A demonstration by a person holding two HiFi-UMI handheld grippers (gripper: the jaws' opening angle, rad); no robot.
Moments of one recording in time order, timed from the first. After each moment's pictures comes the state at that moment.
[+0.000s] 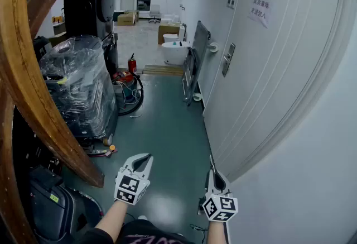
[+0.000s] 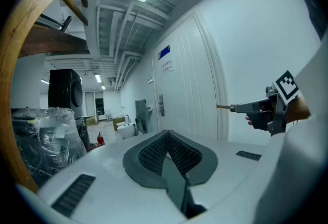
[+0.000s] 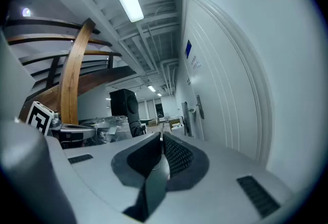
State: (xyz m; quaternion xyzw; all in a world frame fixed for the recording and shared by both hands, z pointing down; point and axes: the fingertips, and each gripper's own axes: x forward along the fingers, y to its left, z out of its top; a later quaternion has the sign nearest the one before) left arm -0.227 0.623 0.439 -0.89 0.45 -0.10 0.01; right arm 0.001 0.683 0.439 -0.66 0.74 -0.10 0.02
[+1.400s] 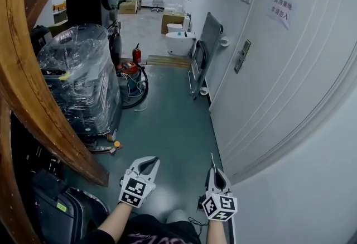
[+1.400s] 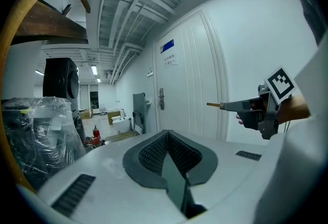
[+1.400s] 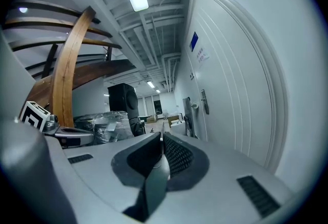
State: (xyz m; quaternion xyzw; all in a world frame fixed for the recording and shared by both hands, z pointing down) left arm -0.290 0.582 0.478 -0.90 0.42 -0.12 -0.02; right arm -0.086 0.624 0.464 -0.67 0.74 -0.11 0.00
